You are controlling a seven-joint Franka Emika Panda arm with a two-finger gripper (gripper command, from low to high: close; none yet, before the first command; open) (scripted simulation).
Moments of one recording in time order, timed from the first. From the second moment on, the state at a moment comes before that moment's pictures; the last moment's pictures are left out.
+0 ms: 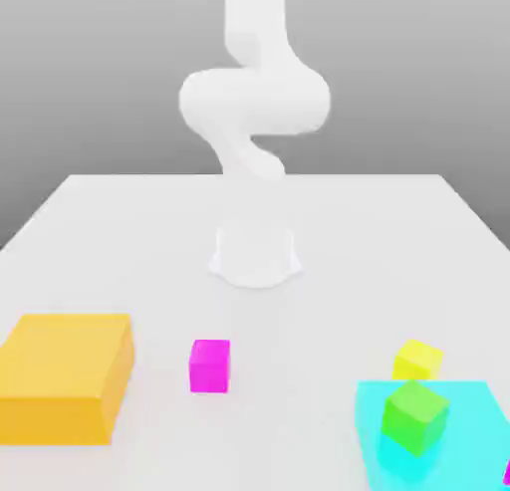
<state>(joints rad) -0.01 -0.74 0.00 -2.37 -0.02 2.35 0.80</state>
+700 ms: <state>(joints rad) -0.10 0.01 -0.10 -2.95 -0.03 2.97 0.66</state>
